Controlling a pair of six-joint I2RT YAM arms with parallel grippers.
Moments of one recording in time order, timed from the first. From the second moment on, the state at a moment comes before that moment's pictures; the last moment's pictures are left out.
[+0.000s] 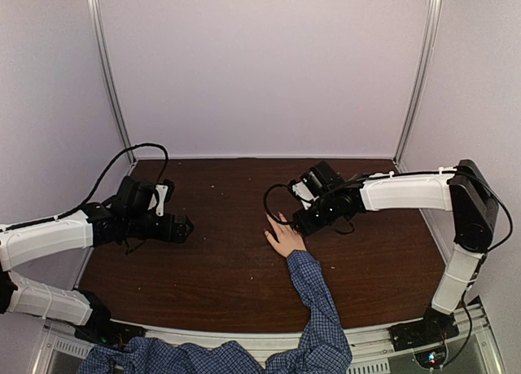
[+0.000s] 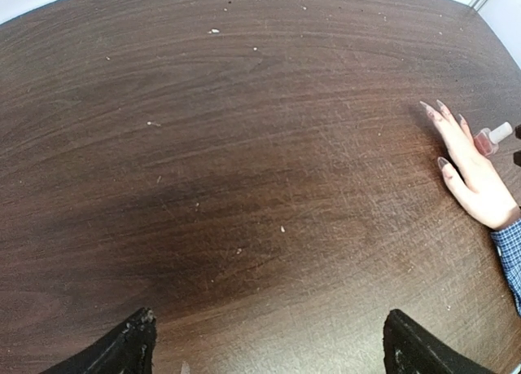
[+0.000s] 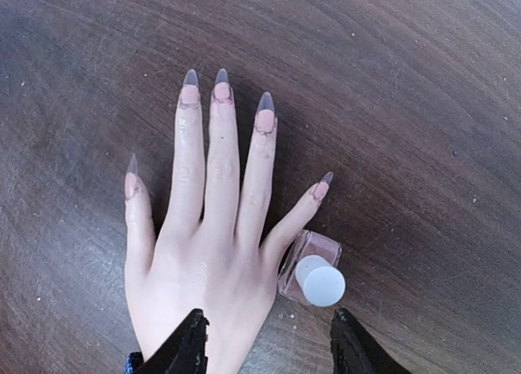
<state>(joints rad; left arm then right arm) -0.58 1.14 0.67 -0.28 -0.07 -0.32 0.76 1.77 1.21 -0.41 0.07 0.18</state>
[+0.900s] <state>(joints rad) -0.58 1.10 0.65 -0.29 -0.09 -0.32 0.75 1.91 1.31 -0.43 0.18 0.13</state>
